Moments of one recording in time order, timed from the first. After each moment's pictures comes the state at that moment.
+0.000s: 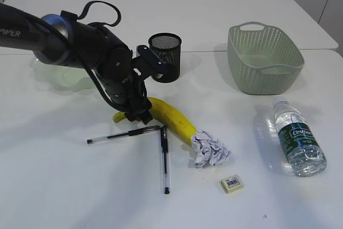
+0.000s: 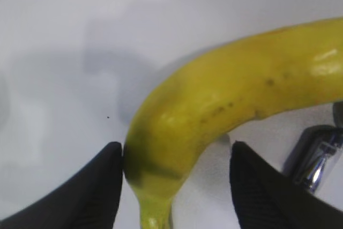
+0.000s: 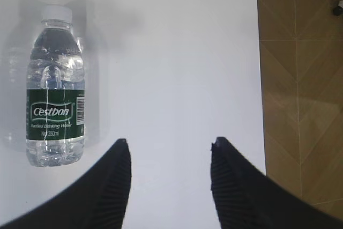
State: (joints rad) left arm -0.59 2.19 -1.49 0.32 0.51 0.04; right arm 0.02 1.46 -1.40 -0.28 1.25 0.05
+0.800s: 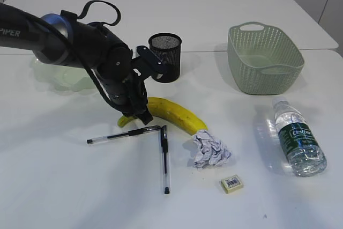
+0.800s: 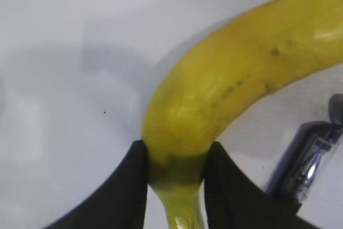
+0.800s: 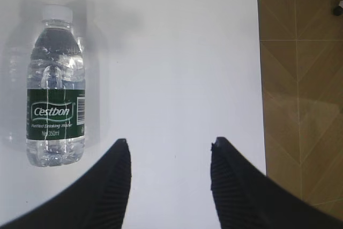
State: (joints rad) left arm -0.59 2.19 -1.49 0.31 0.52 0.04; right arm 0.02 1.46 -1.40 -0.27 1.25 0.05
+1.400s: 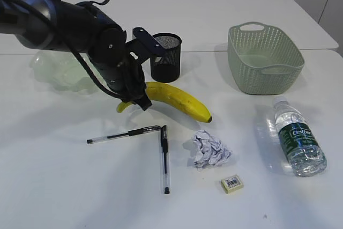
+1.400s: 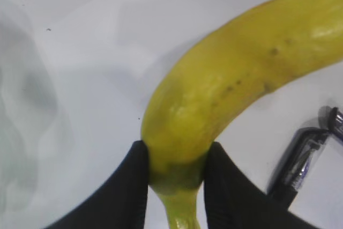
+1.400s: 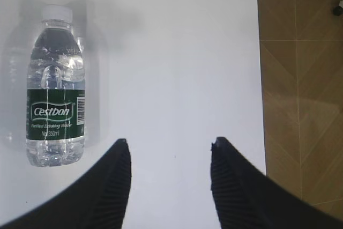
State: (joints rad) left arm -0.59 2.11 -1.49 0.31 0.53 0.04; right arm 0.02 1.46 -1.40 -0.27 1.25 0.05
